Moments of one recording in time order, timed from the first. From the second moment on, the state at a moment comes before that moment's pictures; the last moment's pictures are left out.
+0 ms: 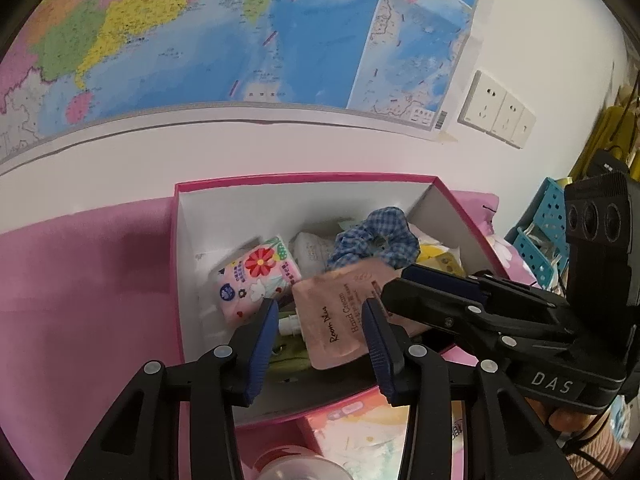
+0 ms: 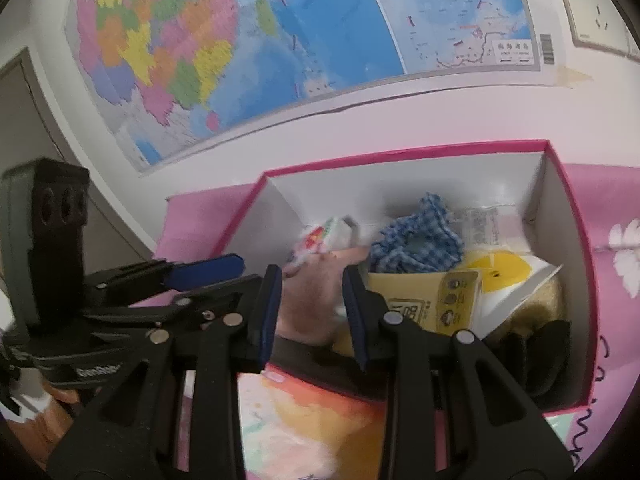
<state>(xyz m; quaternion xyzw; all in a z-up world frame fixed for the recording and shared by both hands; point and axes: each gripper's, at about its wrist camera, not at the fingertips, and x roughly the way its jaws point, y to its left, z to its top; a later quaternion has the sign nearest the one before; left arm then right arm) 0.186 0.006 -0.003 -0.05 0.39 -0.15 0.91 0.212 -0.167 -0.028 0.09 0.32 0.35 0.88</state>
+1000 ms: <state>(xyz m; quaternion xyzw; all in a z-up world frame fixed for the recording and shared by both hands) 0.024 0.013 -0.015 -0.05 0.32 -0.07 0.94 0.049 -0.237 -0.073 0.01 0.24 0.24 0.94</state>
